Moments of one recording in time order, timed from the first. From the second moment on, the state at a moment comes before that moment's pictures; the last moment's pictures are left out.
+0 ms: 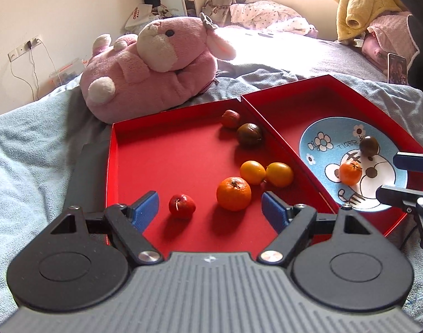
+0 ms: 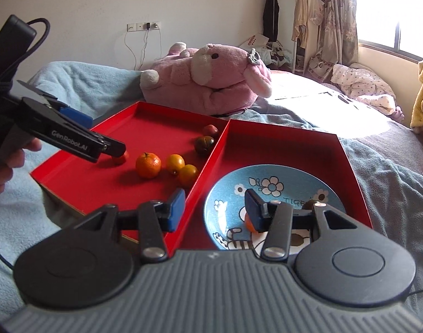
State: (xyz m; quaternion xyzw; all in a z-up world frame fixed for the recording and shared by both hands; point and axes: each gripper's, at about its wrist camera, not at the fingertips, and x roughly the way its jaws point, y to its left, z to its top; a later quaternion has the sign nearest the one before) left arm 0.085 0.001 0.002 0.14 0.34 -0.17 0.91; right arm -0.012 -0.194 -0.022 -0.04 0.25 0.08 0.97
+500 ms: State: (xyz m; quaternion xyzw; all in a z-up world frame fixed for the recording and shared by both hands) left arm 0.116 0.025 -0.014 0.12 0.36 -0.15 0.91; right arm 0.029 -0.148 -0.035 -0.07 0.25 0.11 0.96
